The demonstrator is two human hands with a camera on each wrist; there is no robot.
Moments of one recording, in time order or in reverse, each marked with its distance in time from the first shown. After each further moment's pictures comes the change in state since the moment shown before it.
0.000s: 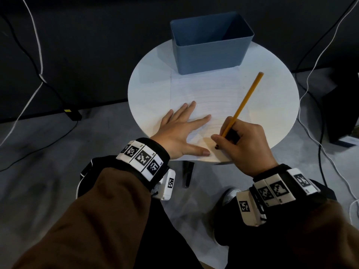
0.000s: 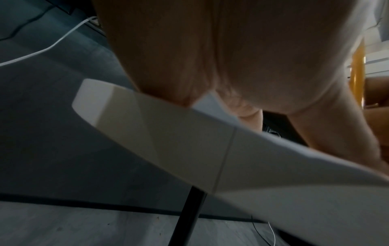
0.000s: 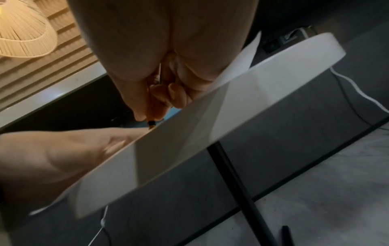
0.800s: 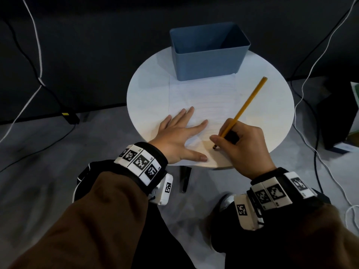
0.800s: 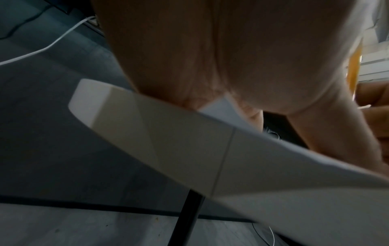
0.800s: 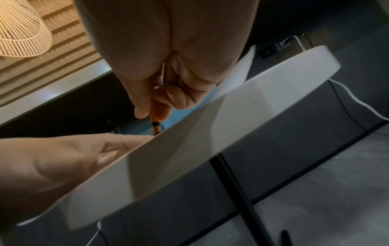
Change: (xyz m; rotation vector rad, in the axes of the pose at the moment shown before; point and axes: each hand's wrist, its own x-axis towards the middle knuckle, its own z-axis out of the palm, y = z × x) left_hand 0.000 0.002 -0.002 0.013 -0.023 -0.006; right_hand 0.006 -0.006 -0.003 -0.006 0.051 0.014
